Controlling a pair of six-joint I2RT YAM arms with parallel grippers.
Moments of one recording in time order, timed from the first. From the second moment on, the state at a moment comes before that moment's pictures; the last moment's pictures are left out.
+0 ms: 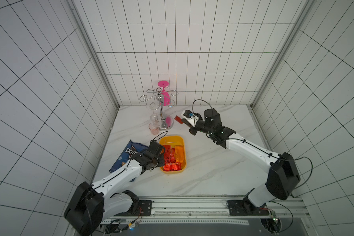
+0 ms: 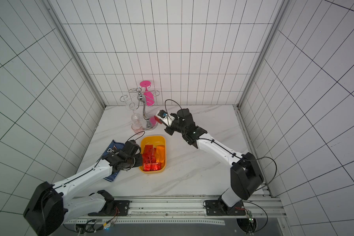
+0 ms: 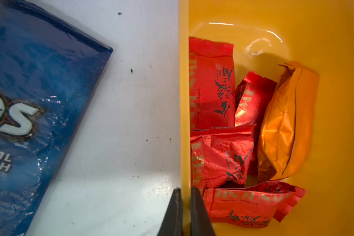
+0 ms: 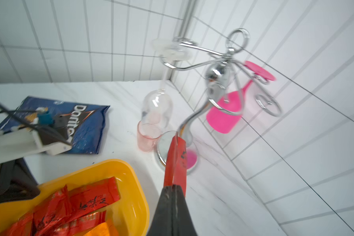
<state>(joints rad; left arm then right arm) -0.55 1.15 0.63 -0.56 -0.06 -0.66 0.70 1.55 1.23 0.07 -0.27 -0.36</state>
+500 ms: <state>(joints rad) -0.55 1.15 0.63 -0.56 -0.06 -0.66 0.60 1.90 1.24 -0.20 0.11 -0.11</state>
